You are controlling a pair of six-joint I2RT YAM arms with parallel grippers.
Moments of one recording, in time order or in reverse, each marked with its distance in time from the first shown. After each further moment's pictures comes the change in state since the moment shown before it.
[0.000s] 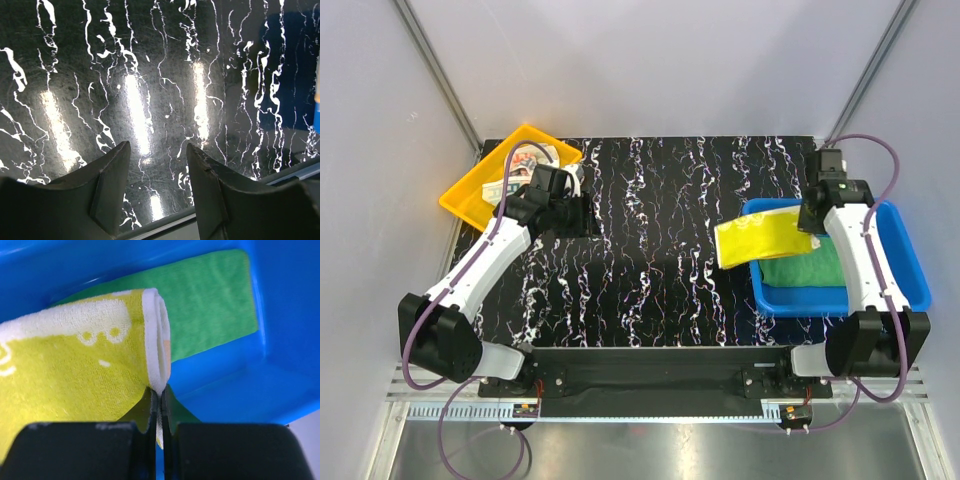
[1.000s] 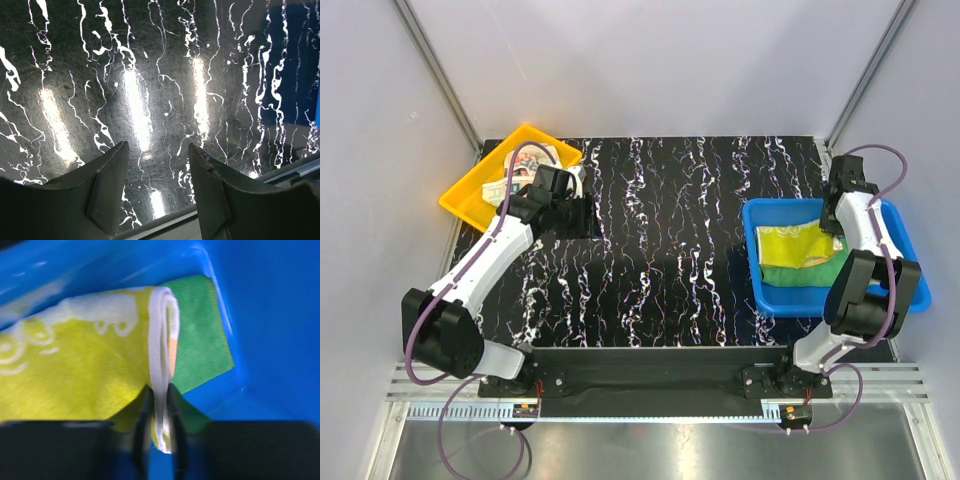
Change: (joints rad) left arm 0.000 0.020 -0.001 -0.001 0.016 0.009; right arm -0.260 0.239 -0.065 0.289 0.011 -0.182
